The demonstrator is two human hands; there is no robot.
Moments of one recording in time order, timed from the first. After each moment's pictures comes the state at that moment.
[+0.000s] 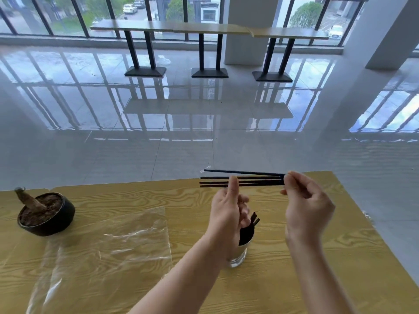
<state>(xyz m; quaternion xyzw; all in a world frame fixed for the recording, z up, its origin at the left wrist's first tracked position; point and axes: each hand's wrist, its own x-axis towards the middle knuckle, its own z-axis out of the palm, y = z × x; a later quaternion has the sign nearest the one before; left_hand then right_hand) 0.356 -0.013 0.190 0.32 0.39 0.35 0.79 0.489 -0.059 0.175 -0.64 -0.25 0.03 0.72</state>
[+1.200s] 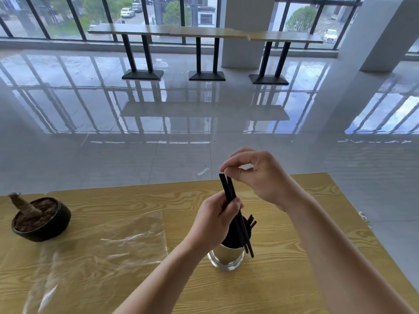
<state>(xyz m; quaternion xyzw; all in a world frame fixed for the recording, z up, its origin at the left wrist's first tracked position) 0.324 0.003 0.171 0.71 0.29 0.33 0.54 0.476 -0.011 0.254 -0.60 -0.62 0.28 0.42</state>
